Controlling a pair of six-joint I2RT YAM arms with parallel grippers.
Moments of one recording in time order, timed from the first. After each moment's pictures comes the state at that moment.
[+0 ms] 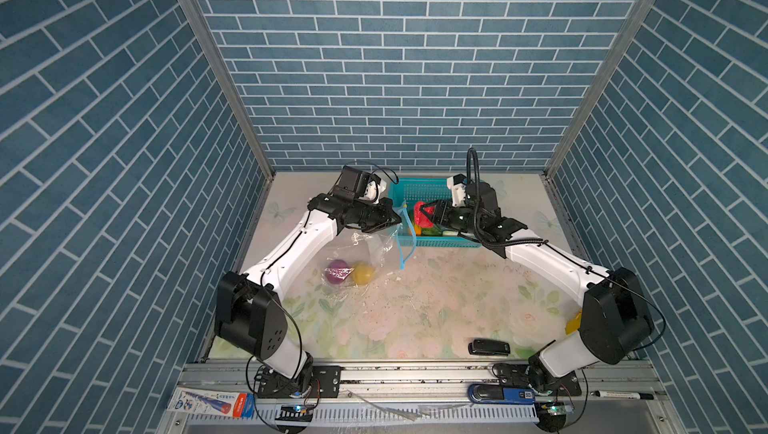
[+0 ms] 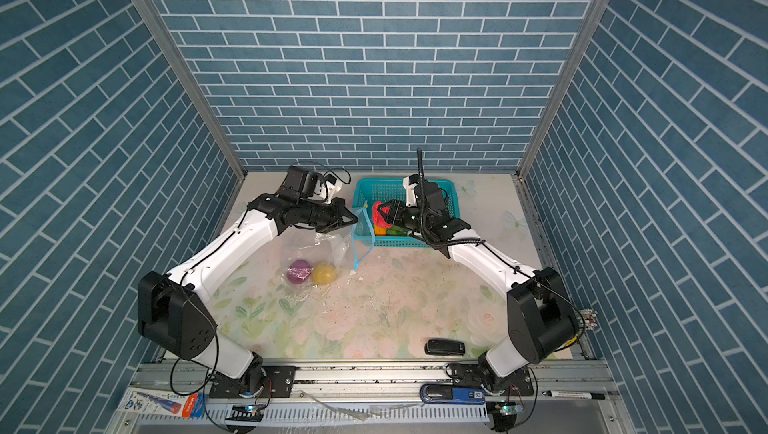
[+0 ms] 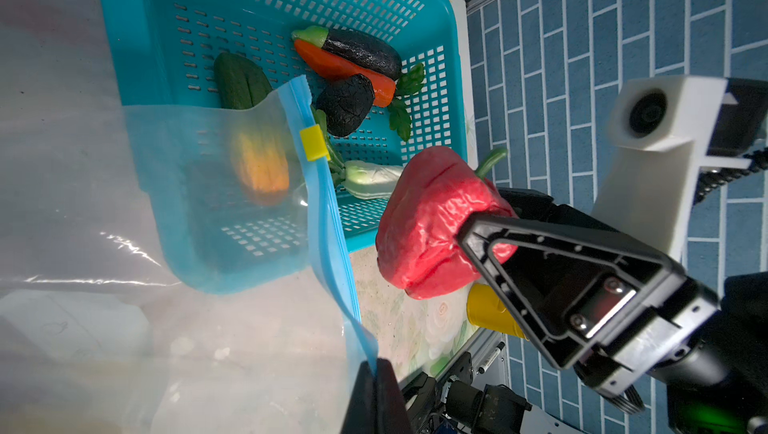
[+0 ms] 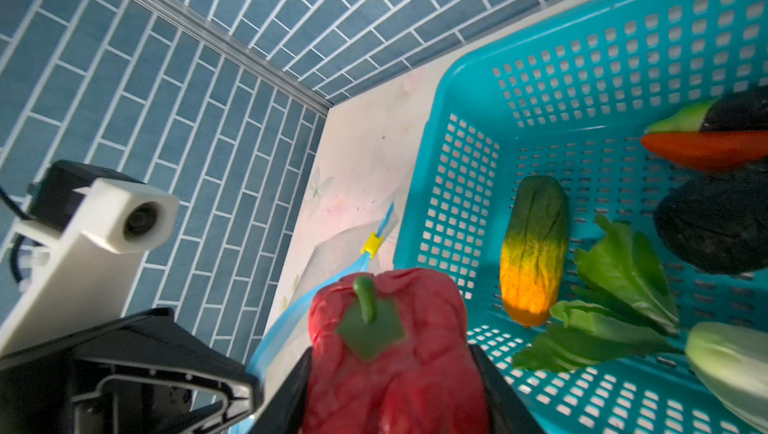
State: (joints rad) left arm -0.42 1.57 1.41 -0.64 0.57 -0.64; right arm 0.59 1.54 1.12 -0.02 -0.33 0.74
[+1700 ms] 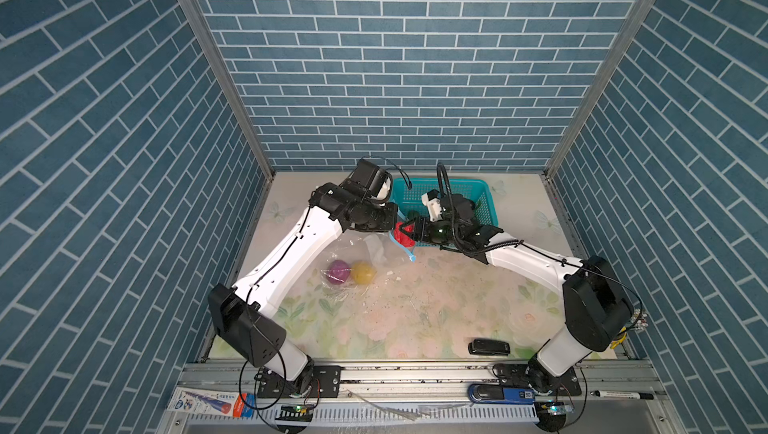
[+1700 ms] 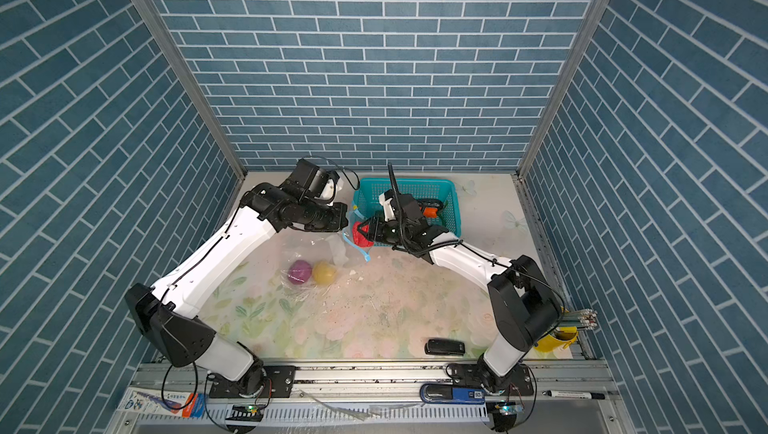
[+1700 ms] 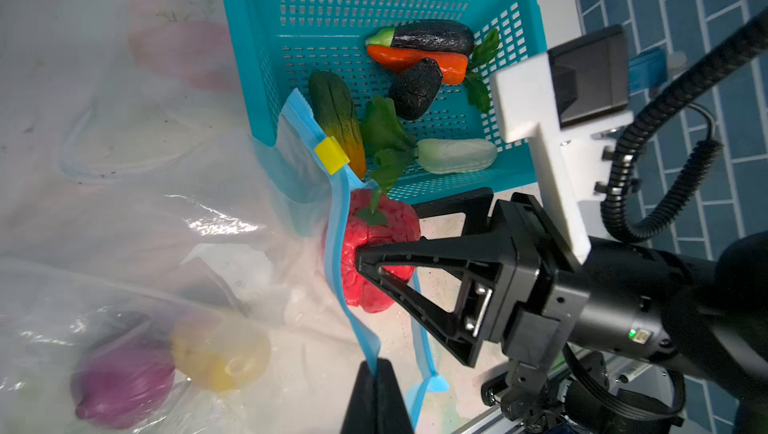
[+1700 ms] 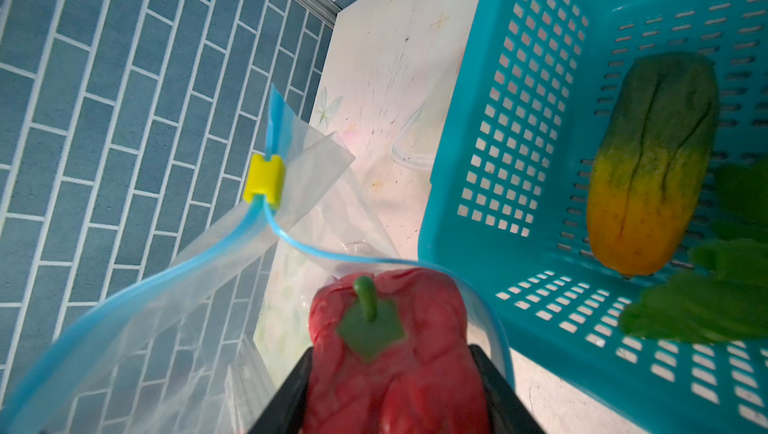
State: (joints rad) left arm -0.59 1.56 1.68 -1.08 0.13 -0.46; right arm 0.72 1.64 1.13 -0.04 -0.37 0.75
